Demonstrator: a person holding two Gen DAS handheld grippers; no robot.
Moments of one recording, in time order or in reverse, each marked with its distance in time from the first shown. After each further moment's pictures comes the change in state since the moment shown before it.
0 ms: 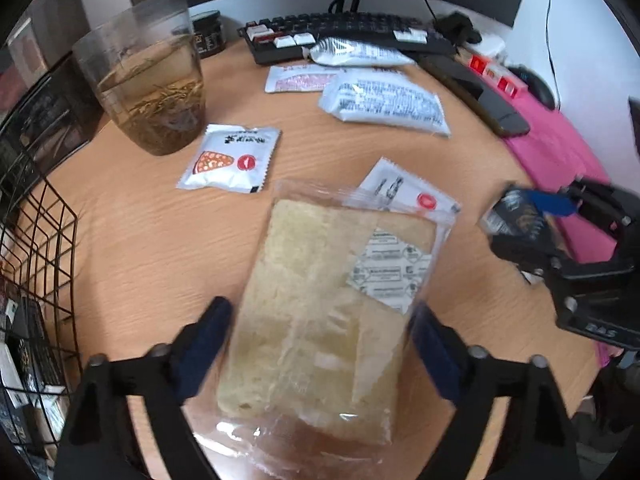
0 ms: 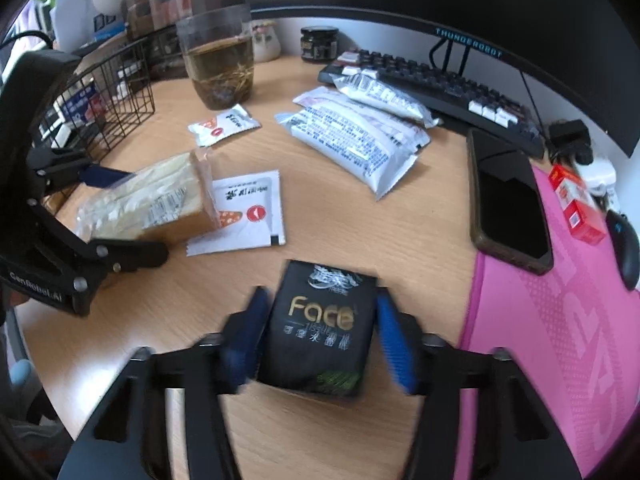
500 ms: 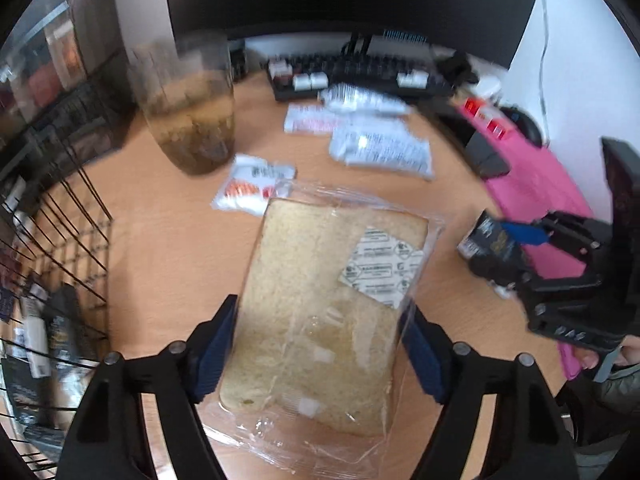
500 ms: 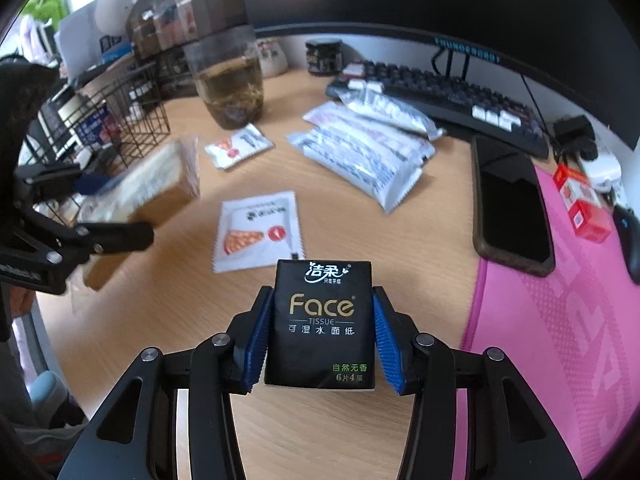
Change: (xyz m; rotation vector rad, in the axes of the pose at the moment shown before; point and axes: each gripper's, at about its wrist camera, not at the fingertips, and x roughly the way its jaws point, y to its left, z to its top) left arm -0.061 0.004 0.002 -0.043 -0.098 -0.012; right arm -0.021 0.004 0.009 0.023 -0.031 0.063
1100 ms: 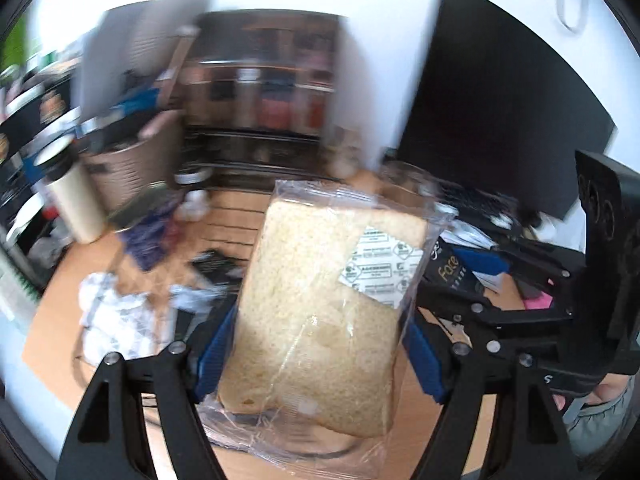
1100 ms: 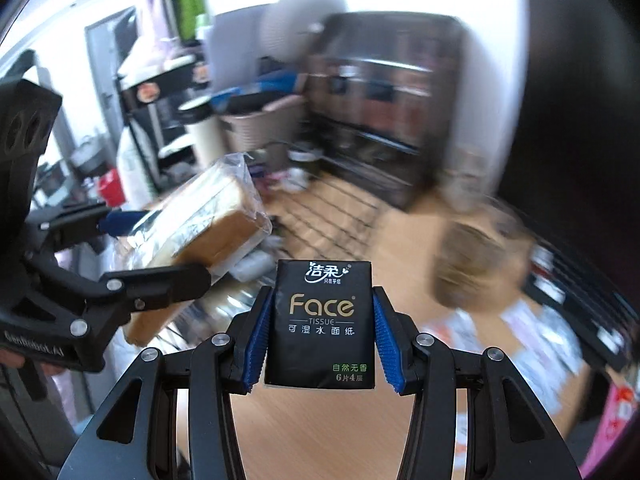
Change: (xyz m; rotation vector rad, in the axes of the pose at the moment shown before) left arm -0.152 0.159 -0.061 -0.389 -0.258 0.211; right arm -0.020 0.219 0.144 -0.329 -0.129 0.290
